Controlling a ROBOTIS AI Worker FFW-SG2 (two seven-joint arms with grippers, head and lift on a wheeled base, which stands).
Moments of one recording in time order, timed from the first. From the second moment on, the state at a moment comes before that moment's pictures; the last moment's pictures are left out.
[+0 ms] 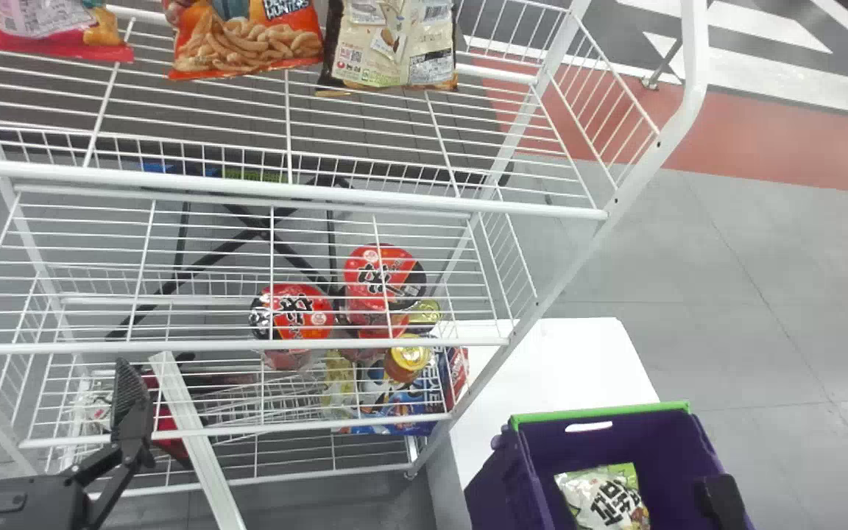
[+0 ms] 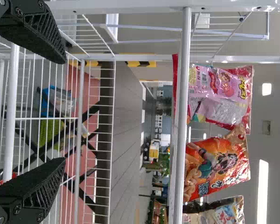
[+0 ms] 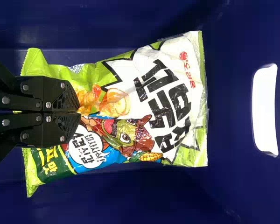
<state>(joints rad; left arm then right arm) 0.60 0.23 -0.36 -1.86 0.02 -0.33 0.42 0.27 -0.35 -0.60 -1.06 0.35 0.54 0.73</state>
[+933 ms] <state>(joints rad) 0.60 0.24 -0.38 -1.88 0.00 -0.30 0.42 0.27 -0.35 -0.62 -1.07 0.35 0.54 0.74</state>
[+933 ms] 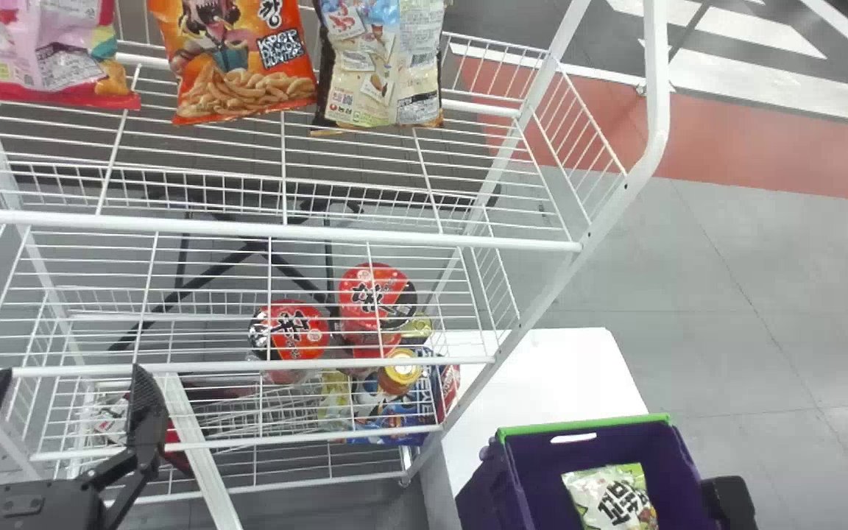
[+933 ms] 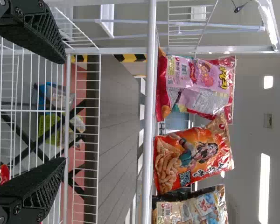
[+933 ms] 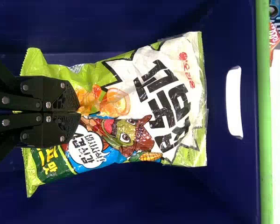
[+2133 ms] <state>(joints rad) 0.60 0.24 -0.38 -1.87 0.00 -0.30 0.42 0.28 -0.36 -0.62 -1.07 0.34 0.54 0.75</state>
